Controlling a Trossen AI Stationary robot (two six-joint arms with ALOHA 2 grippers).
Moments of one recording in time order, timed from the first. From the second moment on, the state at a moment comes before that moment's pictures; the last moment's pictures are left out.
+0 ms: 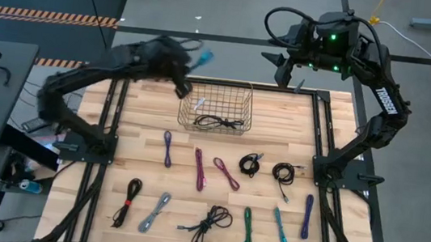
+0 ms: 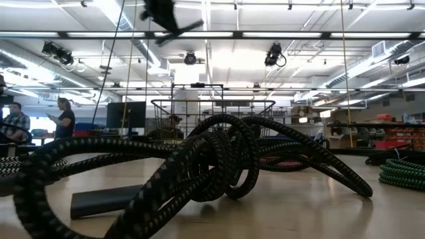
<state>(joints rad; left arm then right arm) 0.41 1.47 1.68 -0.93 -0.29 0.00 -0.37 1.55 2.30 -1.13 0.10 -0.21</state>
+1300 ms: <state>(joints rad) 0.40 2.15 1.79 -0.94 0.05 0.34 -0.37 1.55 2.30 -1.13 0.08 -0.17</state>
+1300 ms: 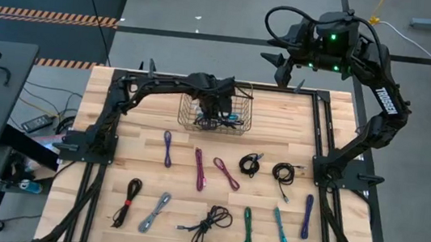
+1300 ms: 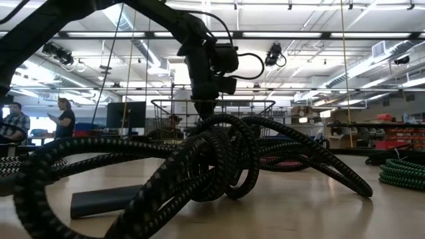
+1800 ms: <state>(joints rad) 0.40 2.15 1.79 -0.95 0.06 0.29 -0.37 1.55 2.30 -1.13 0.07 -0.18</state>
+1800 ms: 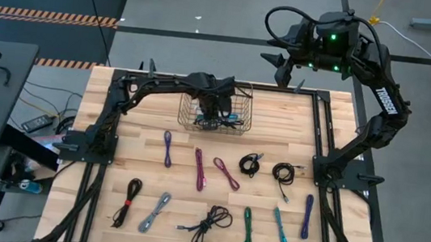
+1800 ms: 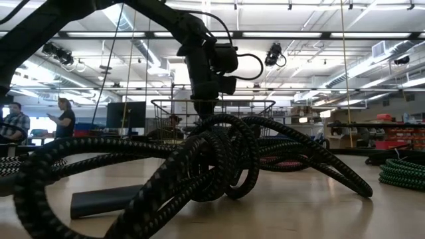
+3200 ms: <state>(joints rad) 0.32 1.54 1.79 -0.94 0.12 0.11 -0.16 1.39 2.04 -1.57 0.05 0.31</state>
